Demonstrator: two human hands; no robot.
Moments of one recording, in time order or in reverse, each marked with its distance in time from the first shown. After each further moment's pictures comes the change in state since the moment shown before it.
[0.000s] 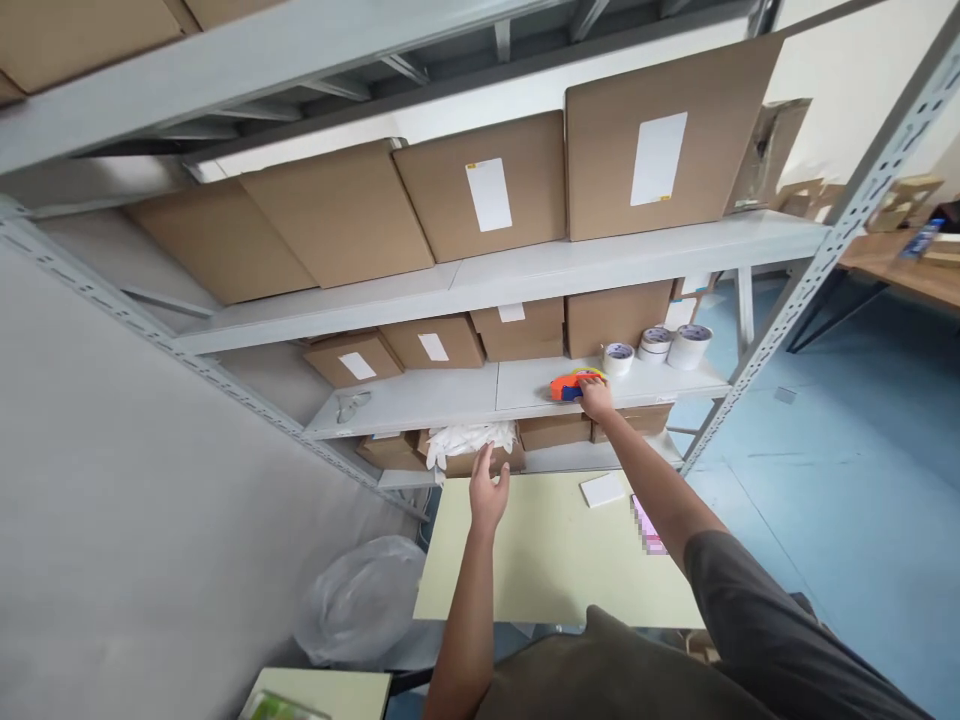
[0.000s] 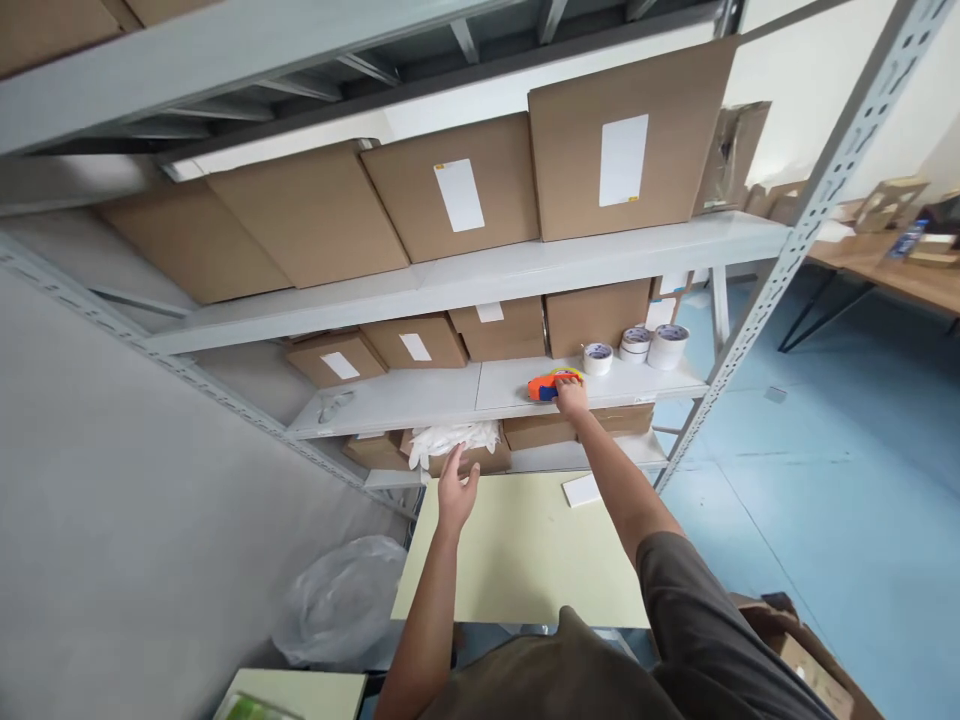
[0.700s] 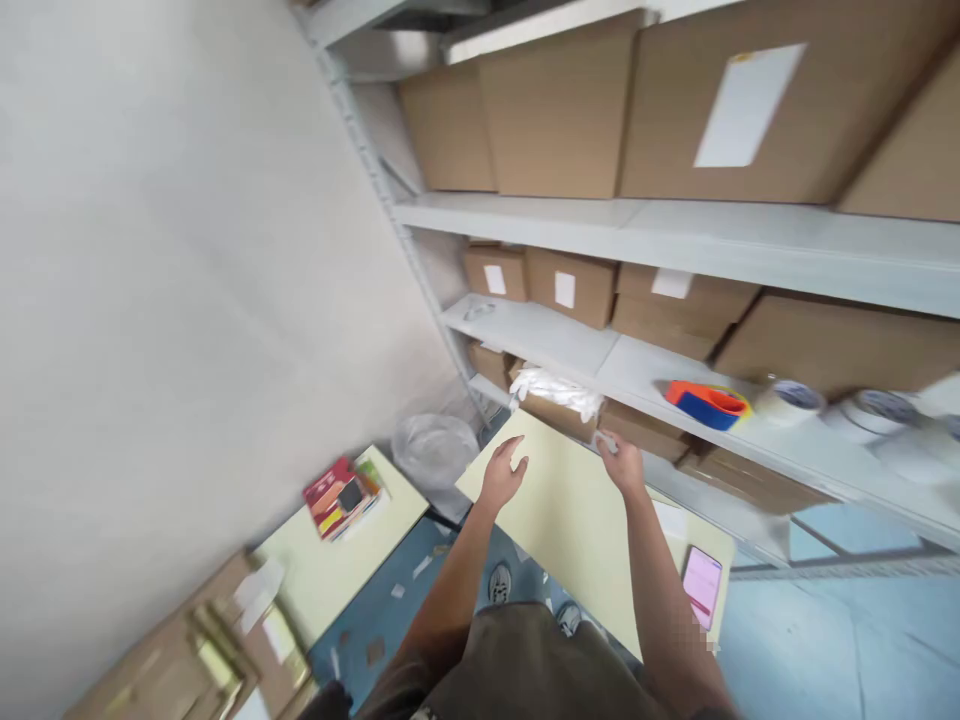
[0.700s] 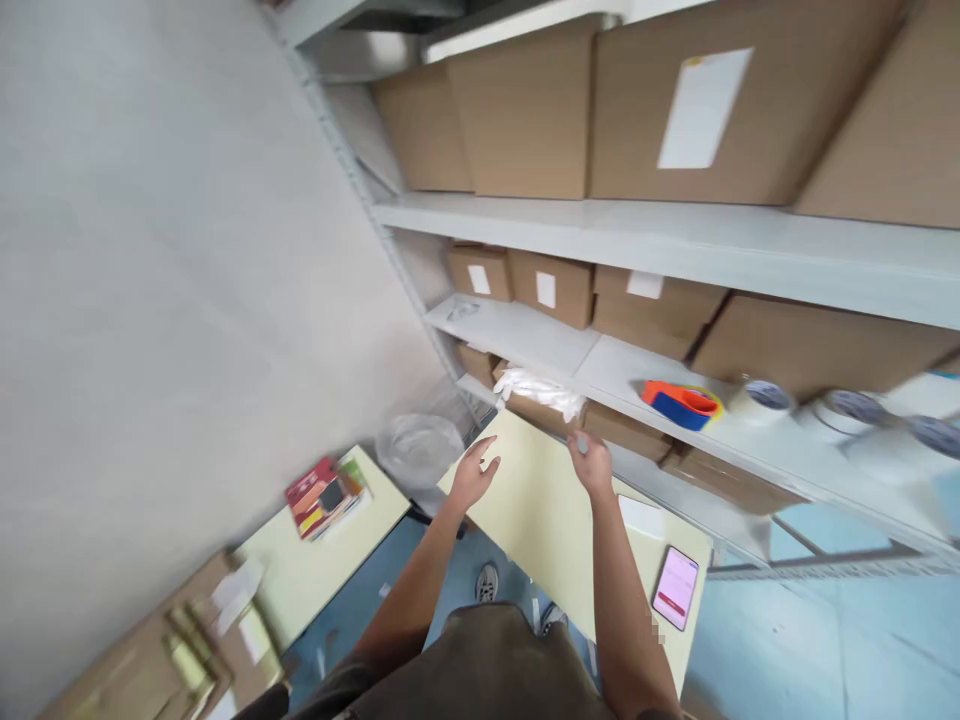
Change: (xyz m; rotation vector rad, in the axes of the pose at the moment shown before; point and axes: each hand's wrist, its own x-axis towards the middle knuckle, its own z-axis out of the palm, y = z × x) left_hand -0.109 -0.041 -0.047 0.221 0.162 -0.238; right_hand -0.129 -0.082 0.104 0.592 -0.085 -0.303
